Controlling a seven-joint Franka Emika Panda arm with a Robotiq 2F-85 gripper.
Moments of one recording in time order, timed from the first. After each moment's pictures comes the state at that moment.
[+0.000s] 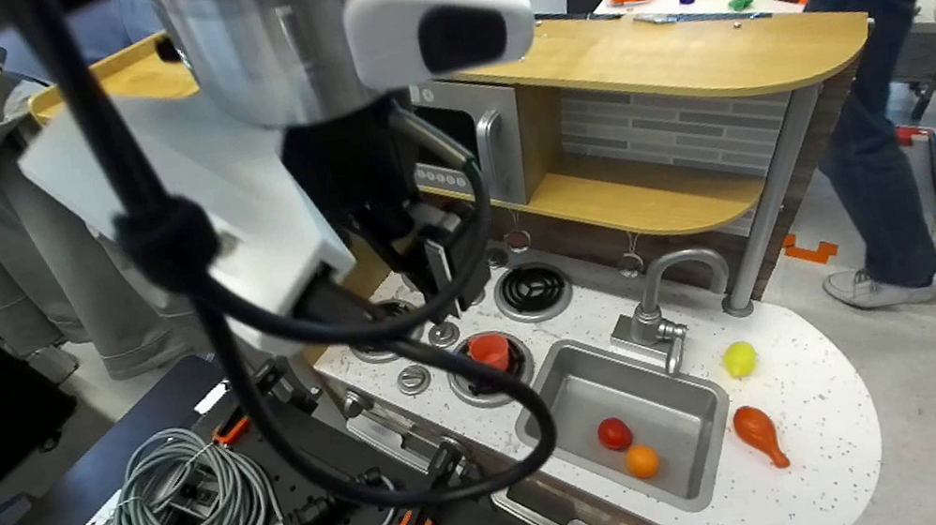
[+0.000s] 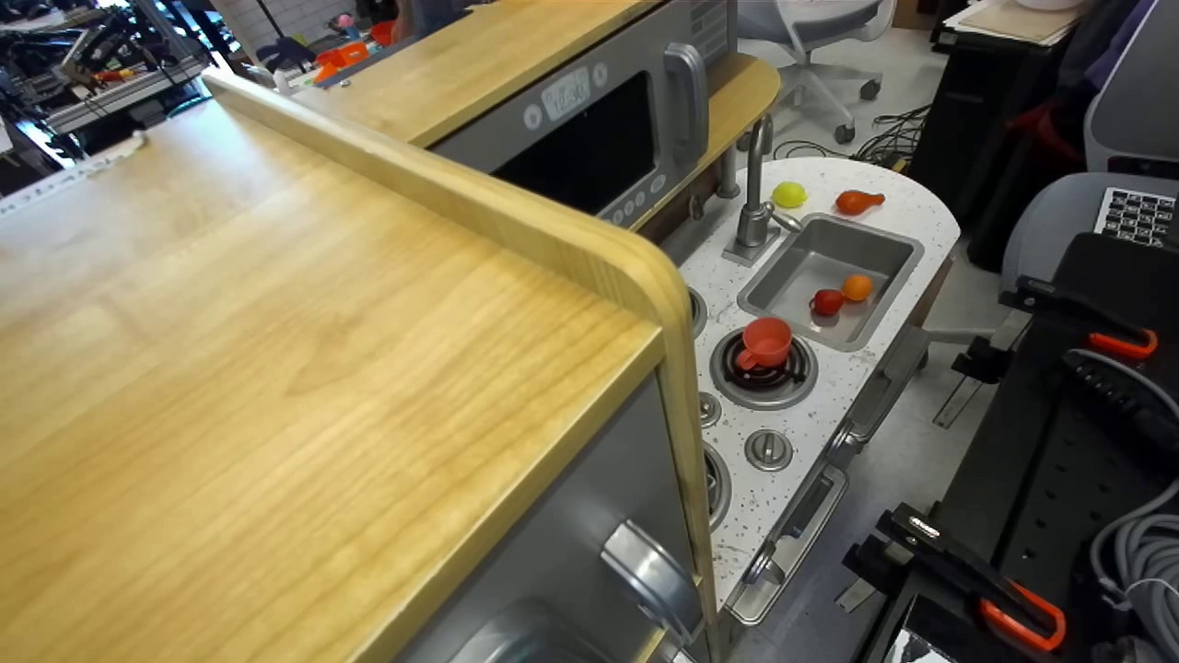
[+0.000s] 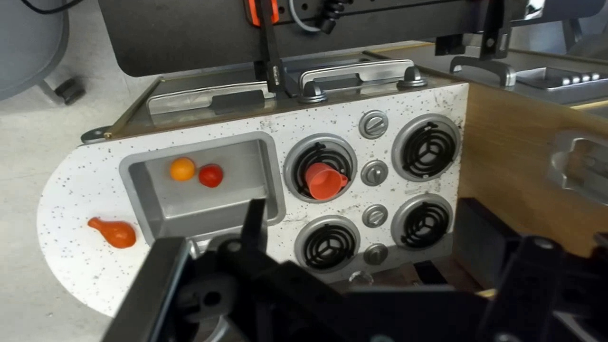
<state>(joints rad) -0.08 -0.45 -0.32 -2.65 0.06 2.25 -0.35</state>
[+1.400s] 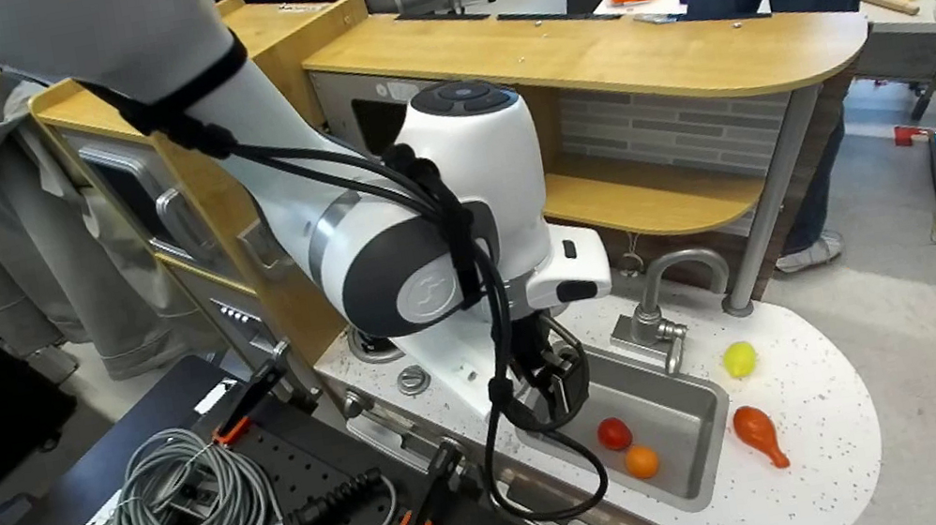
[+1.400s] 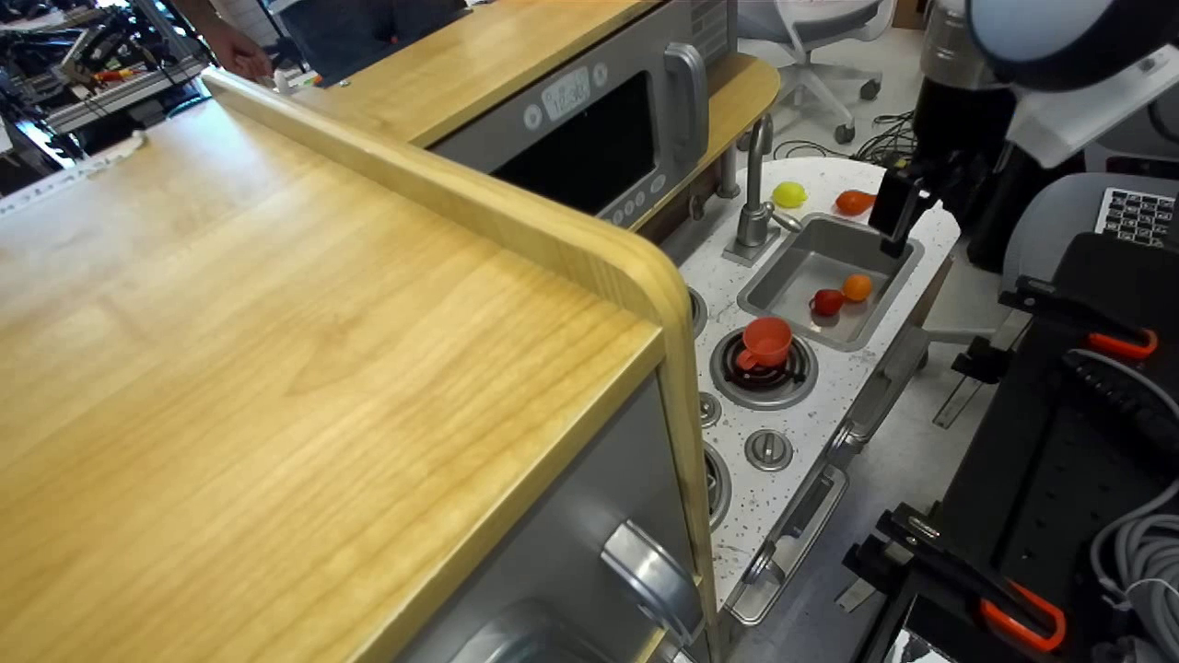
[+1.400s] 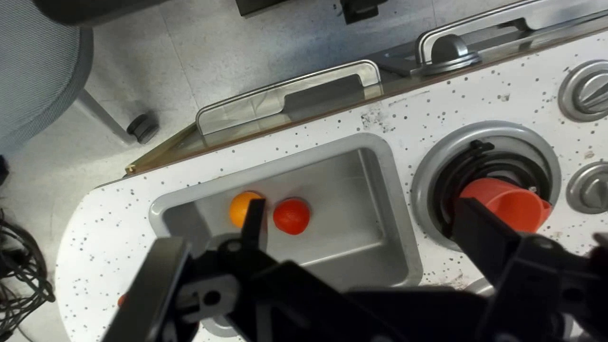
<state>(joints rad) -0.12 0.43 -0.17 -2.40 0.06 2.83 -0.09</state>
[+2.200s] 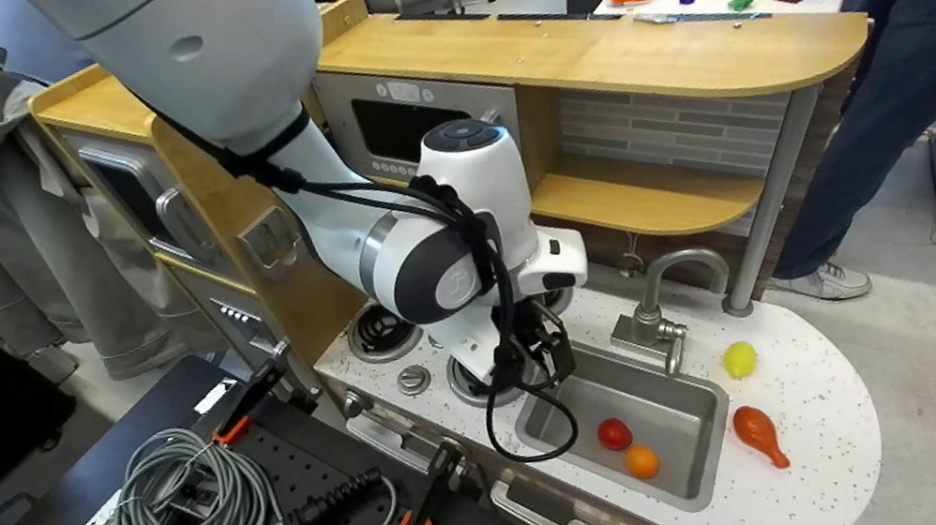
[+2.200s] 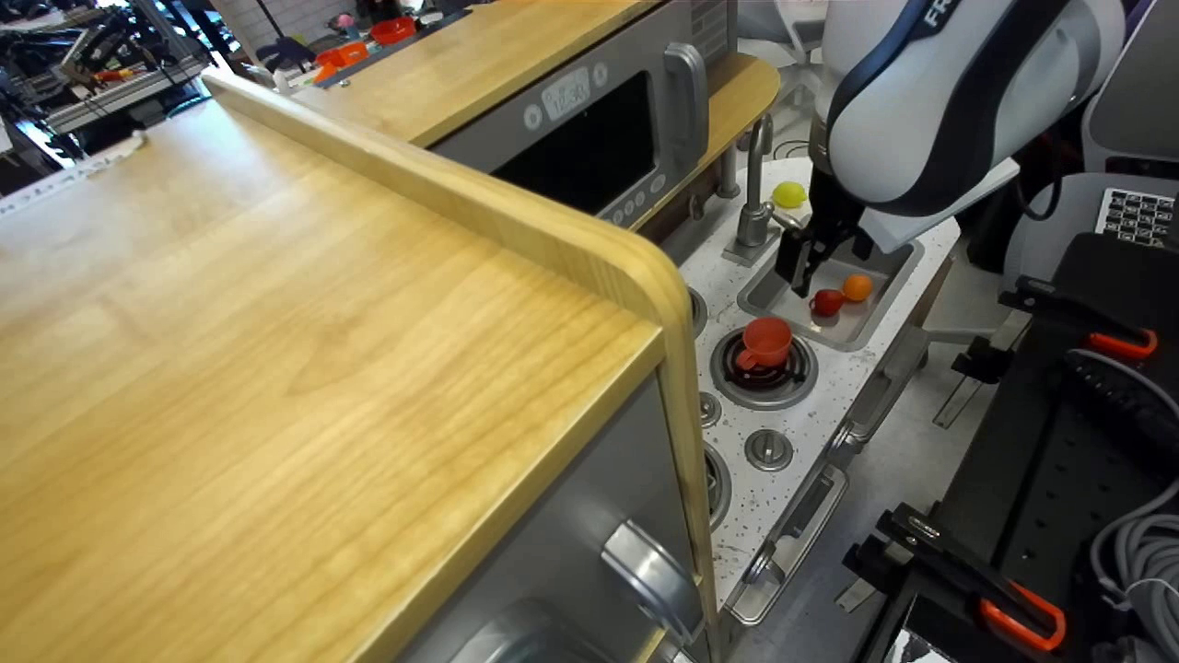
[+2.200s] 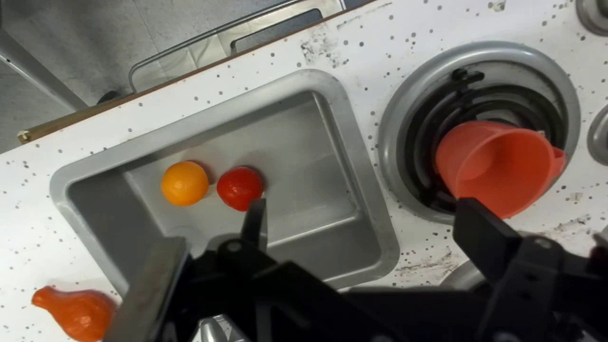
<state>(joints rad) -0.03 0.70 -0.15 -2.18 0.06 2.91 0.09</state>
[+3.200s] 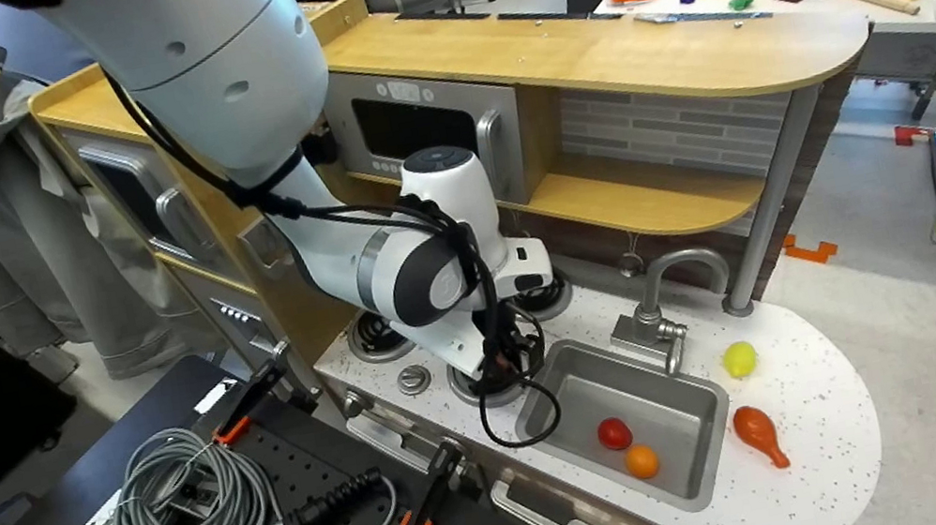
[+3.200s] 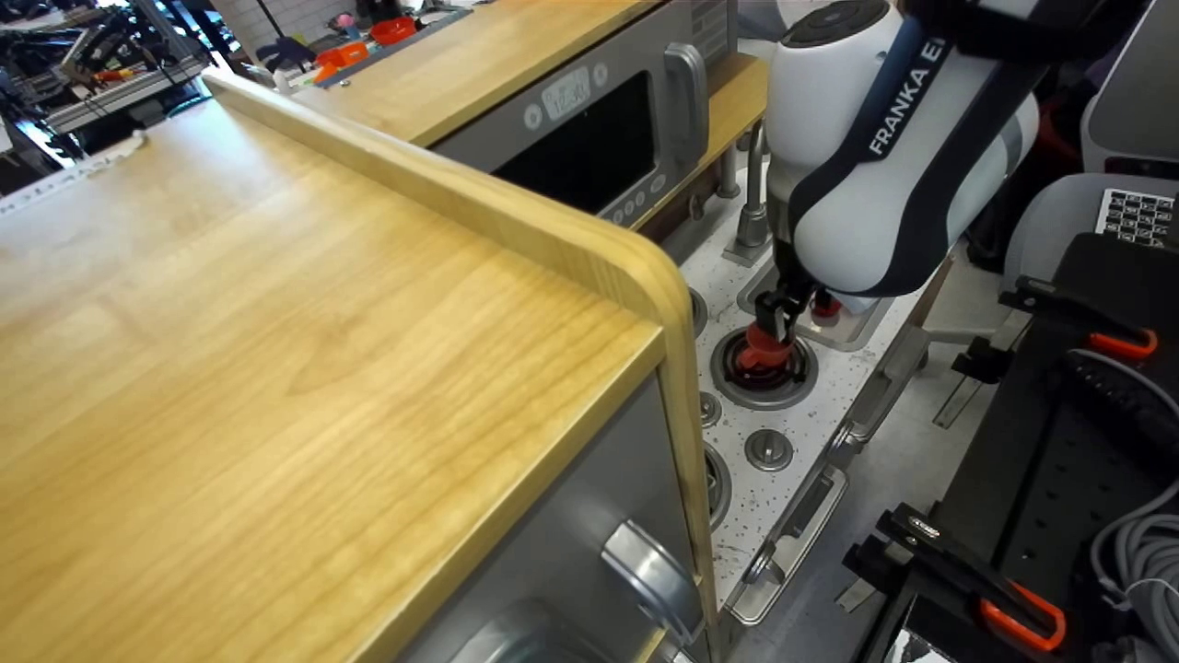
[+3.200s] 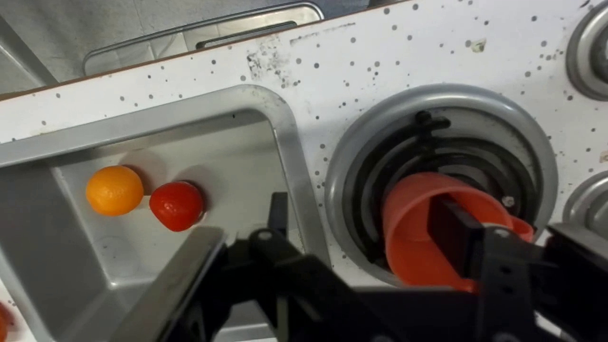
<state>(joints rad) 0.05 0.82 -0.15 -2.09 -0.01 2.90 0.11</state>
